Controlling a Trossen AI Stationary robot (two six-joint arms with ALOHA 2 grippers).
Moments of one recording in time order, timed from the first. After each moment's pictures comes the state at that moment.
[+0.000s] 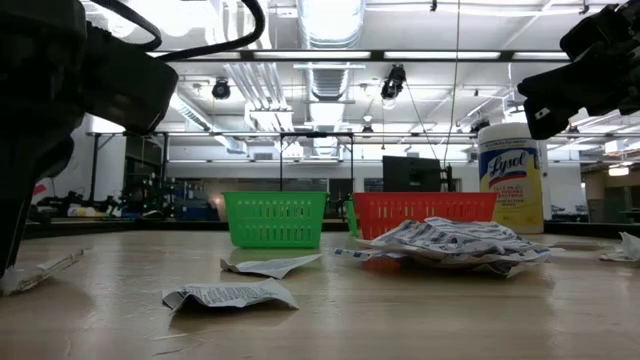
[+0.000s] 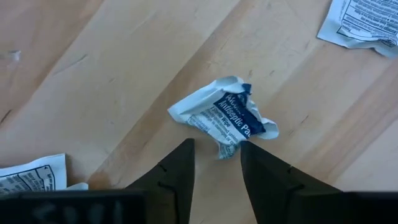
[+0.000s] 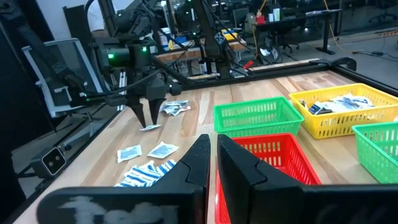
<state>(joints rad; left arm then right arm) -0.62 1.83 1.16 -0.63 -0.02 -1.37 0.04 0.06 0.03 -0.02 -0.08 0.21</state>
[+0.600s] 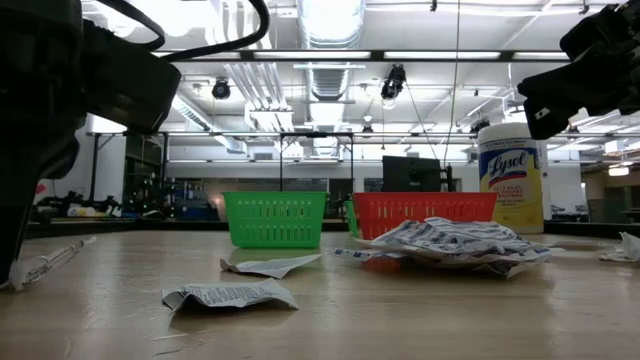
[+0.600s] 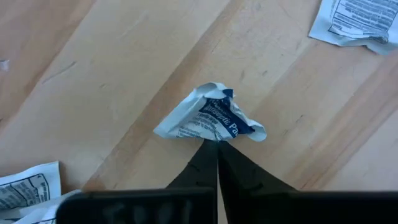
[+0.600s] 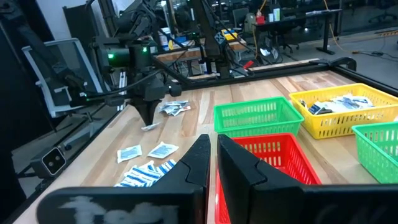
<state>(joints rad) -0.62 1.83 1.16 -0.61 -0.02 -1.33 0.04 0.06 0.03 -0.02 -0.08 0.21</state>
